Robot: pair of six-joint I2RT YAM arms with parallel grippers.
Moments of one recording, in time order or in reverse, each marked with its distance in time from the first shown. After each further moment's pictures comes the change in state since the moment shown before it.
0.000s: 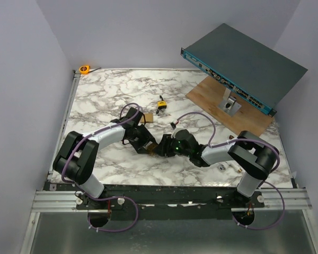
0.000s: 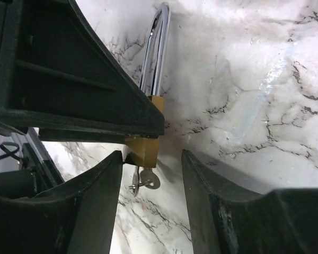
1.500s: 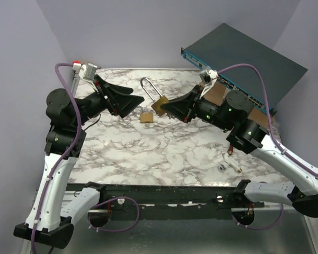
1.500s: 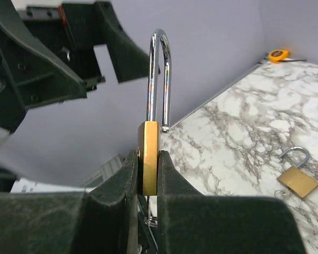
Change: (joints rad) left arm 0.248 -0.689 0.364 0.261 0.343 0.534; right arm -0.011 -0.597 0.635 -0.643 -0.073 -0.315
